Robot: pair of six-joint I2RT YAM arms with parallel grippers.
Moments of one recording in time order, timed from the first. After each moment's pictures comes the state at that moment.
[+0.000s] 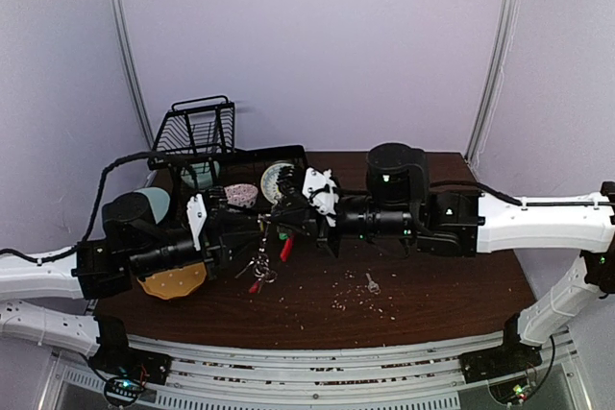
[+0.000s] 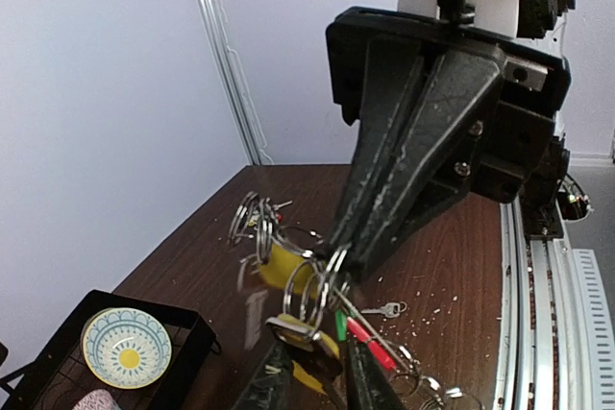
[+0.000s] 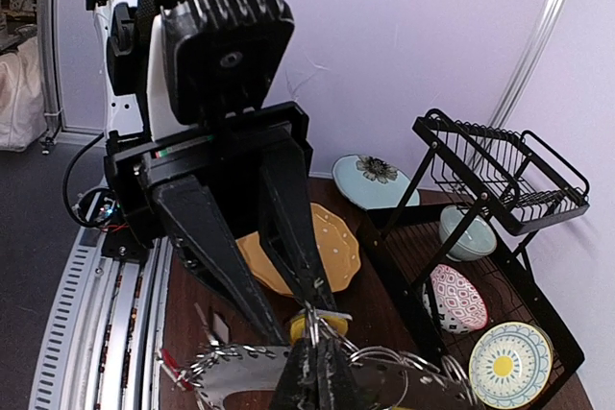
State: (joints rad) left arm -1.06 0.88 0.57 0.25 0.08 0.22; right arm 1.17 1.46 1.17 0.08 -0.16 -0.31
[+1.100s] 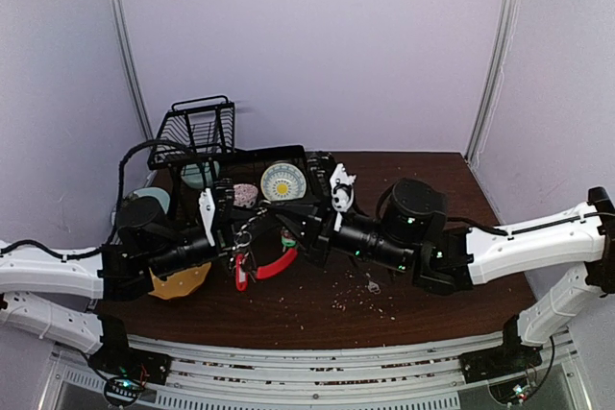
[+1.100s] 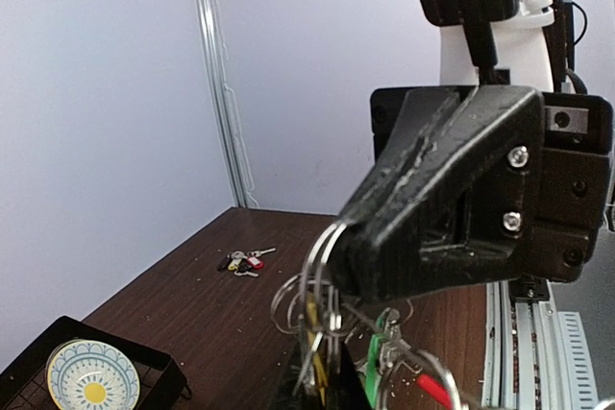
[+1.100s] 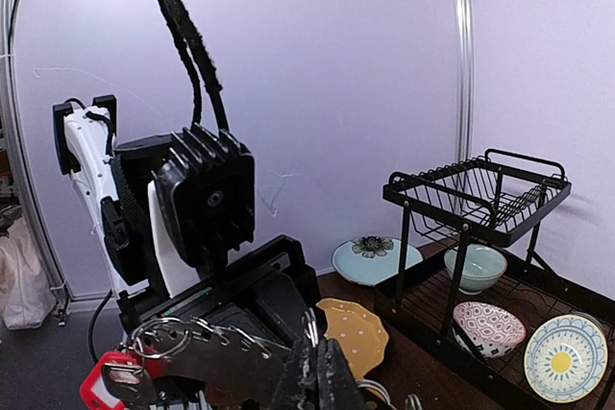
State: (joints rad) left arm -1.07 1.03 0.54 0.58 0.13 0.12; right arm 1.25 1.46 0.96 0.62 0.05 0.04
